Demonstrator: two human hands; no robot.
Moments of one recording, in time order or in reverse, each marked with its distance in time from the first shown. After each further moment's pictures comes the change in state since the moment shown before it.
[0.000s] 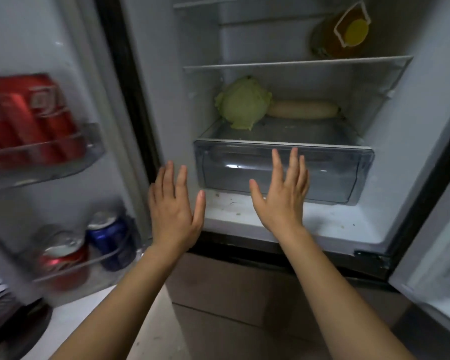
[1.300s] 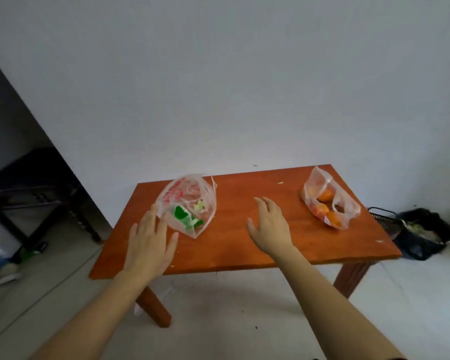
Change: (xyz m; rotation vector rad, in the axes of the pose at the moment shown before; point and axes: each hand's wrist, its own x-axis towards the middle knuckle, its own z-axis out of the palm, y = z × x) left_hand -0.596 -0.649 -0.807 0.979 -0.349 -1.238; right_hand -0.692 -0.980 0.129 0.691 -1.122 -0.919
